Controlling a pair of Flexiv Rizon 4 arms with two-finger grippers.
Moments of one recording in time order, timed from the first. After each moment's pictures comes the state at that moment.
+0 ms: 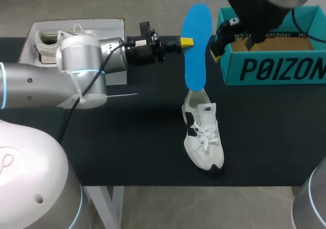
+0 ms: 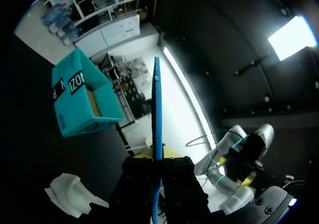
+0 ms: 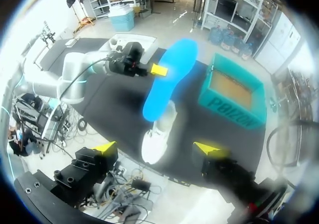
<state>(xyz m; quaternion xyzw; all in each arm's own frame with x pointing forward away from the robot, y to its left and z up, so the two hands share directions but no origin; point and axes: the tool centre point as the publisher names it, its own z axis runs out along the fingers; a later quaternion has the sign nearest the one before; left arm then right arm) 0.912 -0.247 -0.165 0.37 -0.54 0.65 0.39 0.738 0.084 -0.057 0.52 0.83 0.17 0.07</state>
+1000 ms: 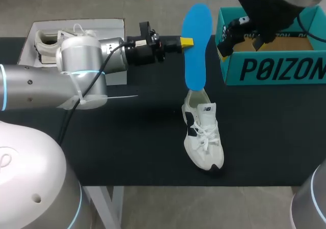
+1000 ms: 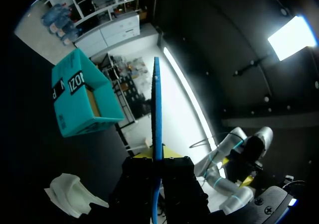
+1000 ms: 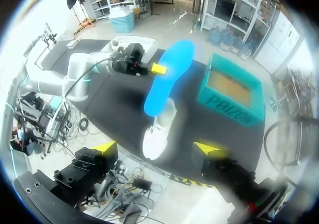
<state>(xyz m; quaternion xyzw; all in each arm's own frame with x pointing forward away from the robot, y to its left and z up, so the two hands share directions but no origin) 0.912 -0.247 -0.165 0.37 -0.54 0.65 0.39 0.719 0.074 -0.042 0.52 0.83 0.18 0.07</state>
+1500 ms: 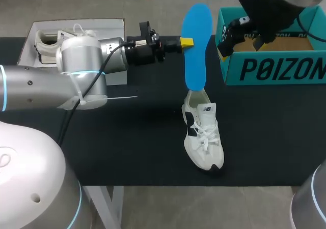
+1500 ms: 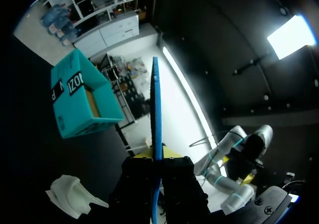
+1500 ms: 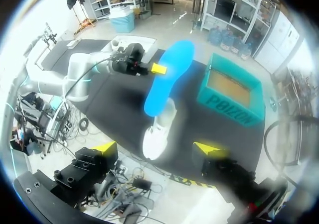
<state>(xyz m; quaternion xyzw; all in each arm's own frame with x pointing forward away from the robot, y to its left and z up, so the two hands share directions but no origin) 0.912 -0.248 -0.164 0.36 -0.54 0.65 0.38 0.719 0.073 -0.042 0.52 0.83 0.18 0.07</state>
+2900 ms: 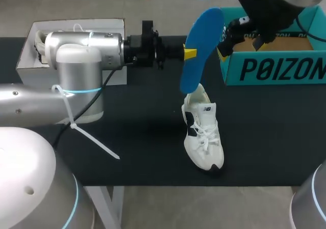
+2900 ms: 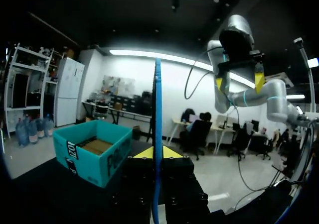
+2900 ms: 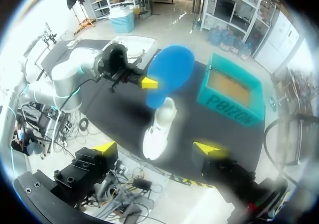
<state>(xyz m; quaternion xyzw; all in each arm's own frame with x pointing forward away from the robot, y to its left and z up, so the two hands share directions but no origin) 0.863 -0.249 -0.160 0.08 -0.71 0.69 0.06 0.719 0.074 -0.042 0.52 0.83 0.18 0.07</state>
